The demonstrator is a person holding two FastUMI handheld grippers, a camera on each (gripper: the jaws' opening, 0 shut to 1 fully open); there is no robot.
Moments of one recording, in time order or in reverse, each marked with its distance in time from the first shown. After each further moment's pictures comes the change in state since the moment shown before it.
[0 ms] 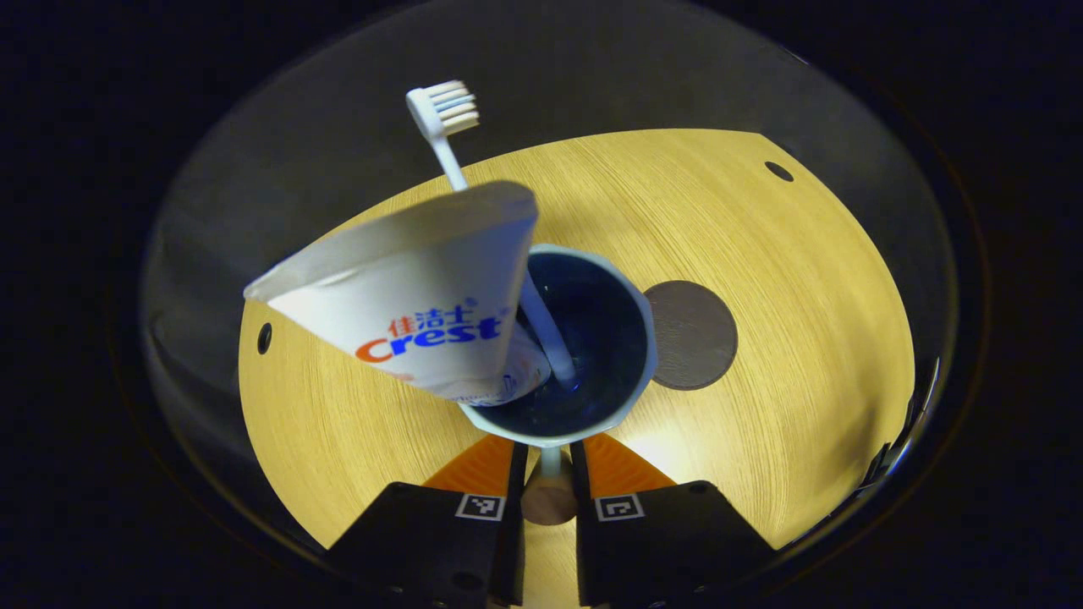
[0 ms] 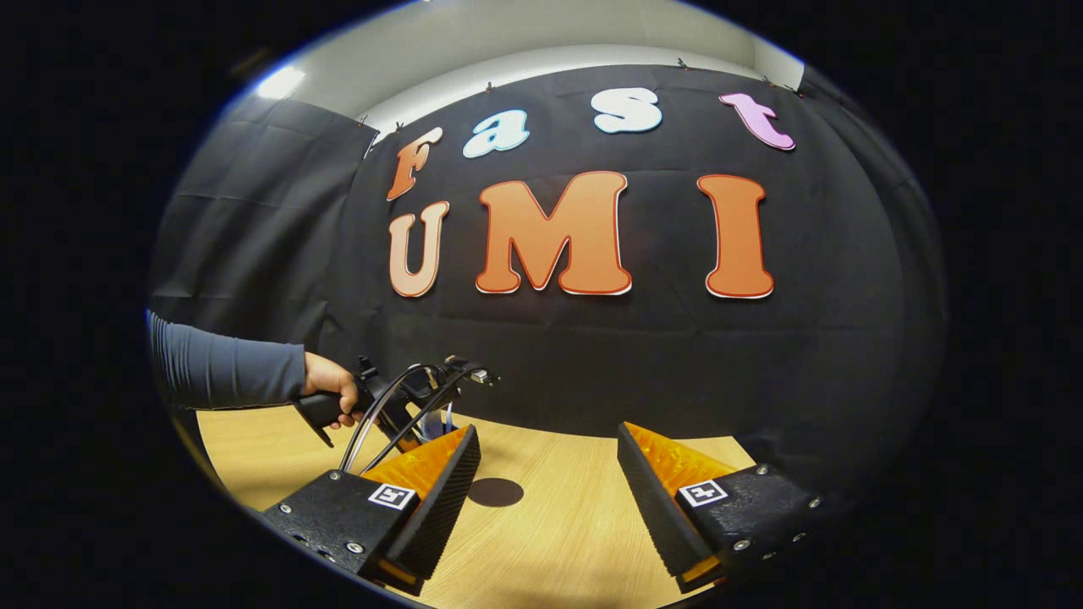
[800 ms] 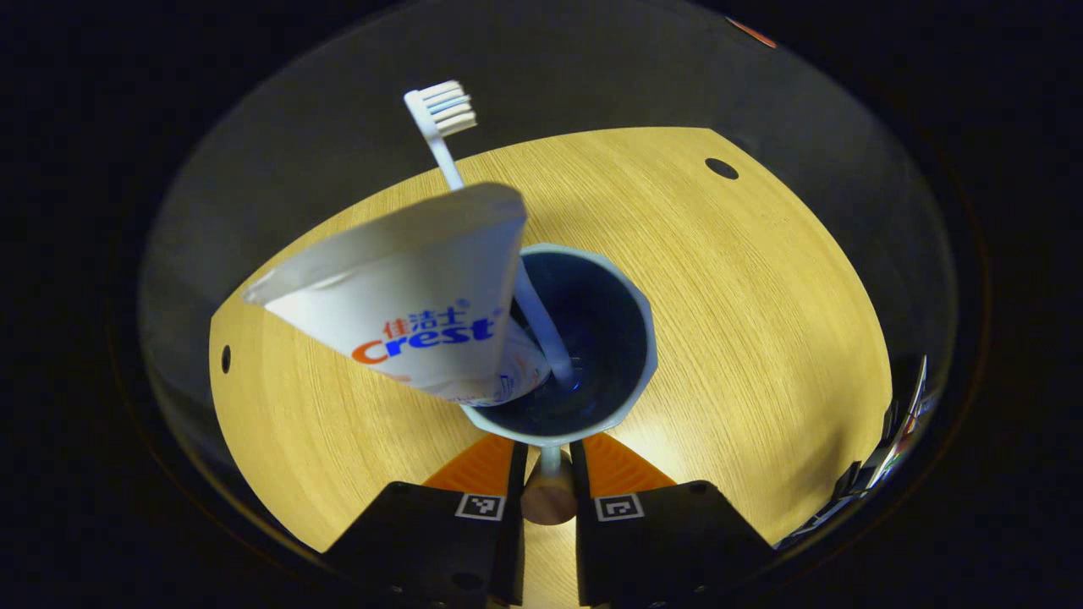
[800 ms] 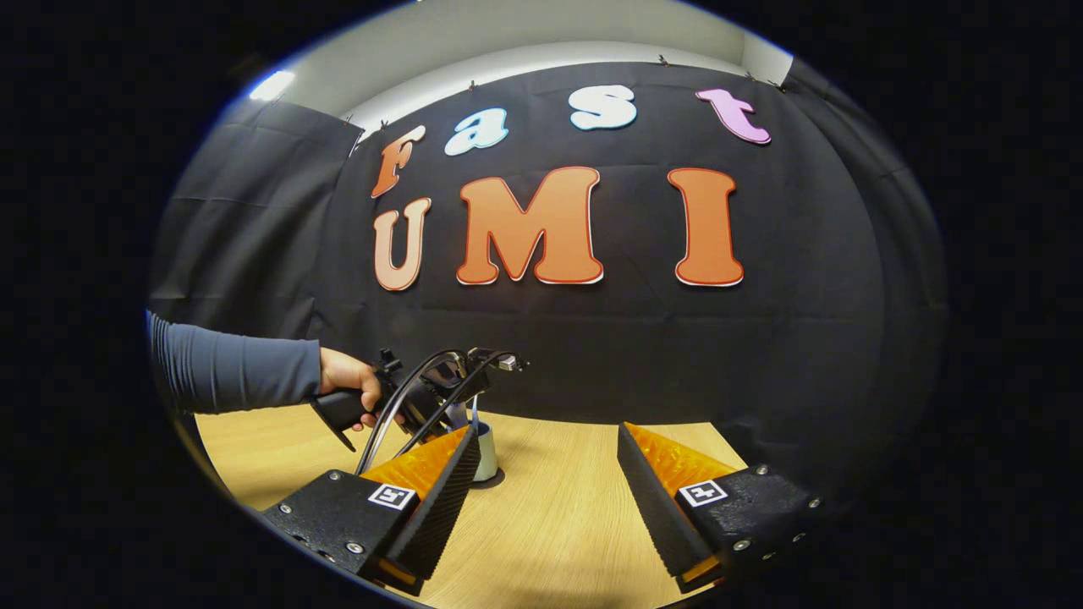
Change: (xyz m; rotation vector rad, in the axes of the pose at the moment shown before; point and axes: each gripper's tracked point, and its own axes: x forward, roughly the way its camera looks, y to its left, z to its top) left arm 0.024 -0.015 -0.010 0.012 0.014 -0.103; right arm -0.028 -0.029 -0.017 0.019 0.046 -0.051
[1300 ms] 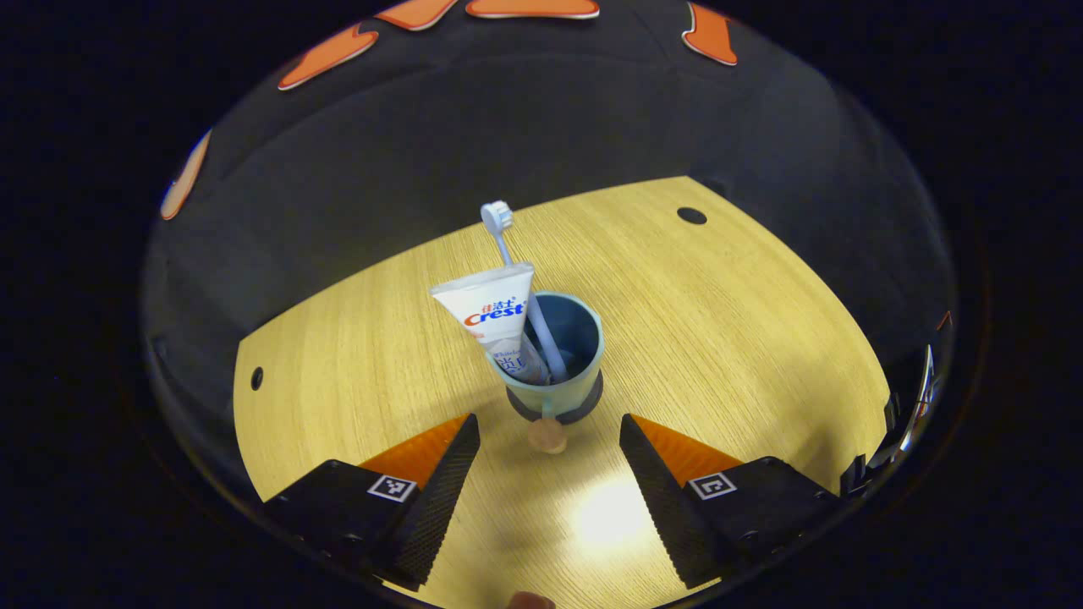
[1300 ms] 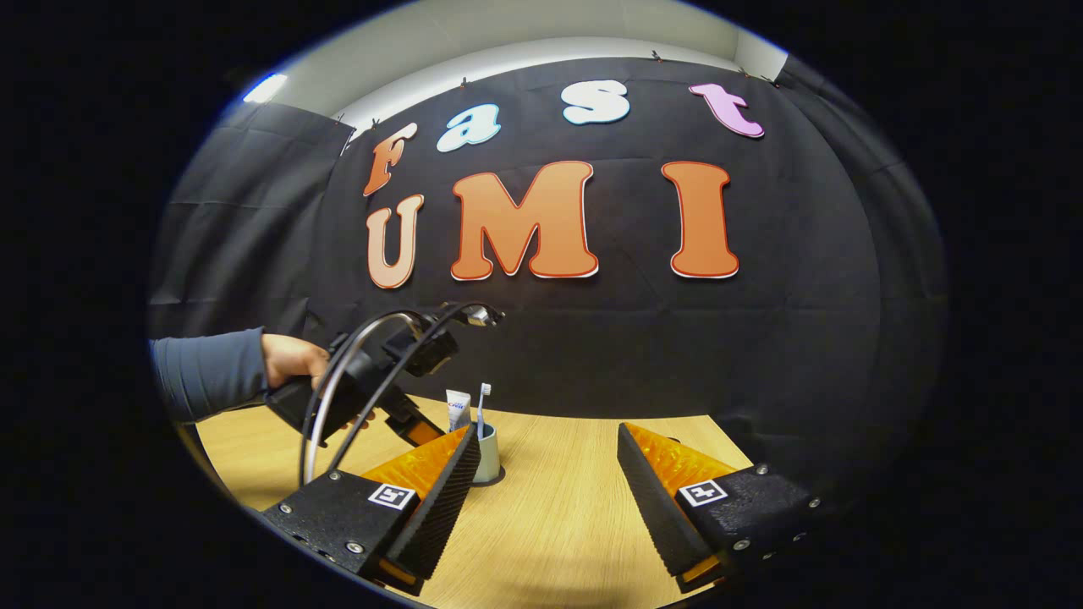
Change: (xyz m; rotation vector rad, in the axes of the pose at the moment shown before) left arm -0.095 0.006 0.004 0.044 -0.325 0.086; right arm 0.002 0.010 0.004 0.013 0.000 -0.016
